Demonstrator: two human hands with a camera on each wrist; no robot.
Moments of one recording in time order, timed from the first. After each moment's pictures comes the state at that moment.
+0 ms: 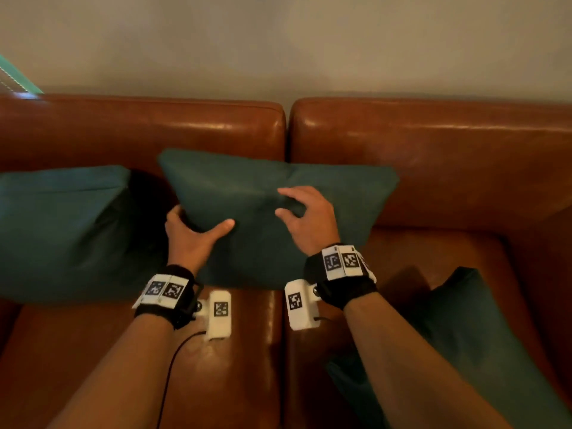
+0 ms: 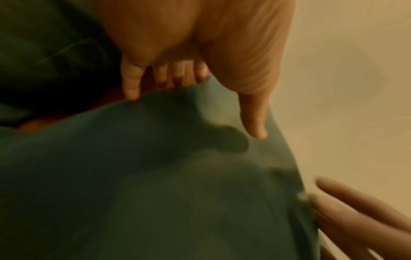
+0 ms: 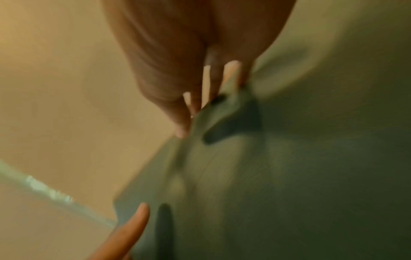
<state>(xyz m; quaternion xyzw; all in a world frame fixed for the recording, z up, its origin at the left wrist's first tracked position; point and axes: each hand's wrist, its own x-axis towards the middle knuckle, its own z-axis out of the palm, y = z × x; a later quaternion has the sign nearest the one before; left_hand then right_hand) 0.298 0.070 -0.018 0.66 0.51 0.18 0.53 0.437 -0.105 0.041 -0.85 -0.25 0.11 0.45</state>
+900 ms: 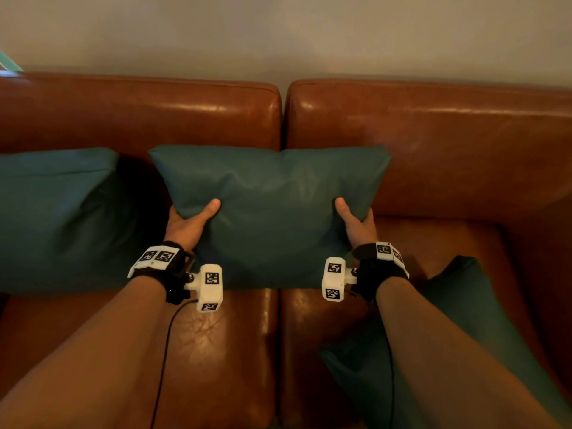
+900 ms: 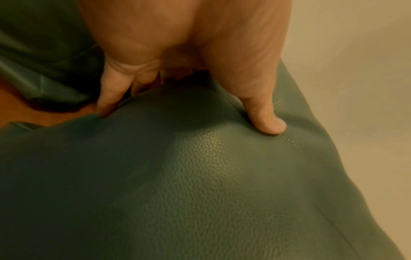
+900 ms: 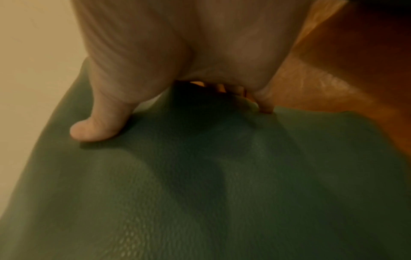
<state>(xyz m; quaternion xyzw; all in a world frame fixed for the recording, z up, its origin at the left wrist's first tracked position) 0.308 0.071 -0.034 0.55 0.56 0.13 0.61 0.480 -0.188 -0.037 -0.72 0.16 0.28 0.61</state>
